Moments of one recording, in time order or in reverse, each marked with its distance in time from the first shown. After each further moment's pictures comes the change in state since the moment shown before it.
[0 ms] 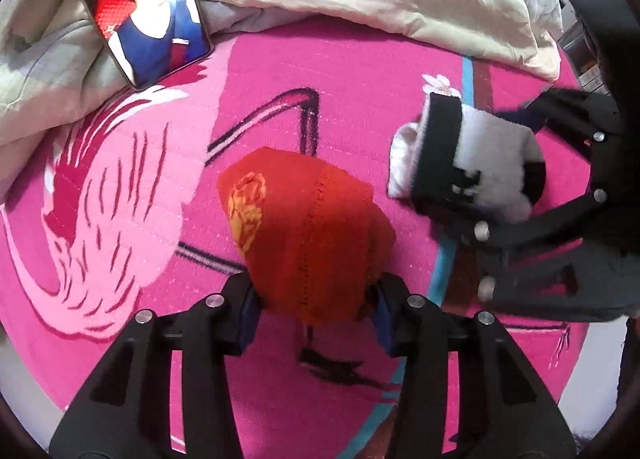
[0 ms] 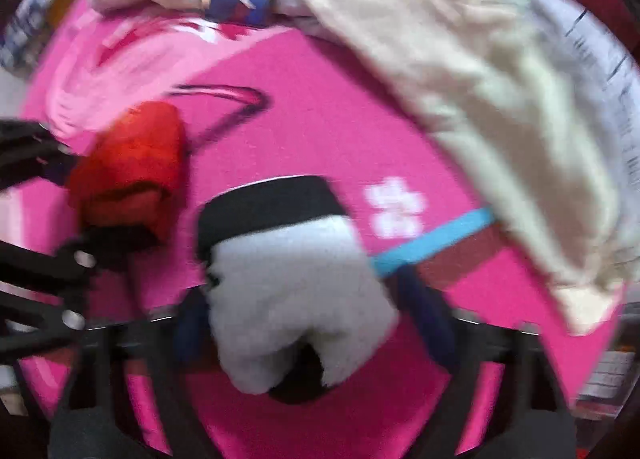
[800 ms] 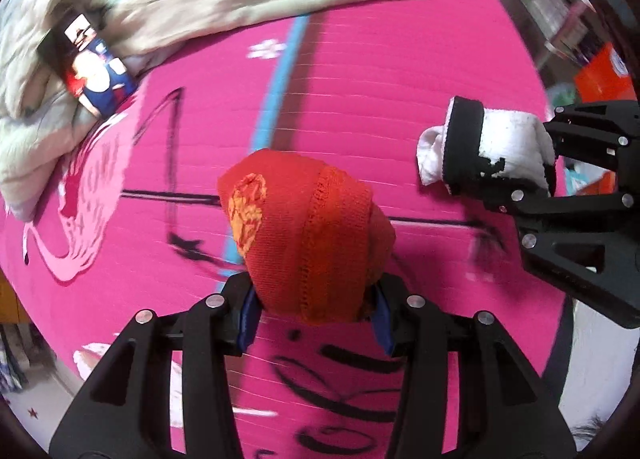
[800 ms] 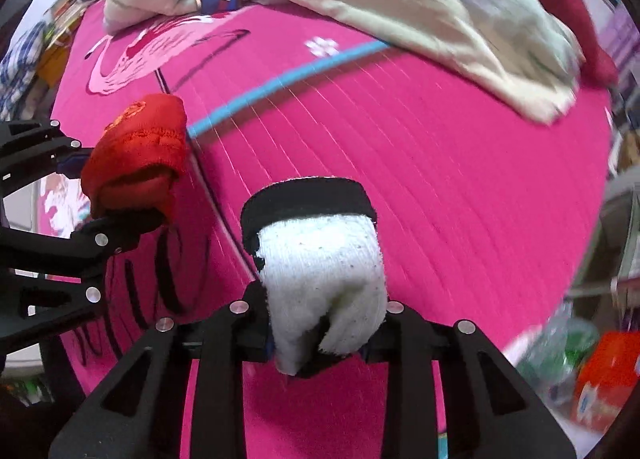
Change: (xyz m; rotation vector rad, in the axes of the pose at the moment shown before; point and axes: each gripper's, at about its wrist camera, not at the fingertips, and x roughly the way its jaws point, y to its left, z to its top) left arm -0.058 -0.139 -0.078 0.237 -0.005 0.077; right arm -0.087 0.012 -0.187 0.250 -0.033 -0.013
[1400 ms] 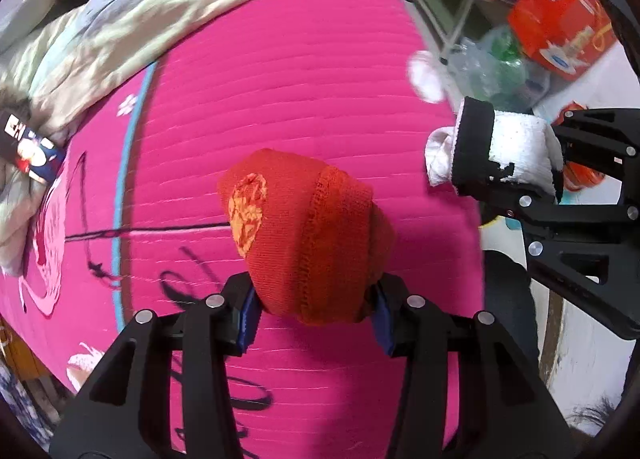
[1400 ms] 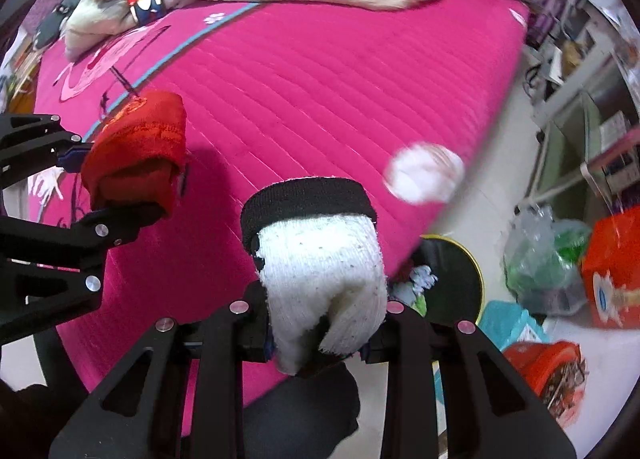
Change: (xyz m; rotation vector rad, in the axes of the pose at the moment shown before) left arm -0.018 -0.144 0.003 0.216 0.007 -0.043; right arm -0.057 -0.074 -0.142 0.219 -0.018 -0.077
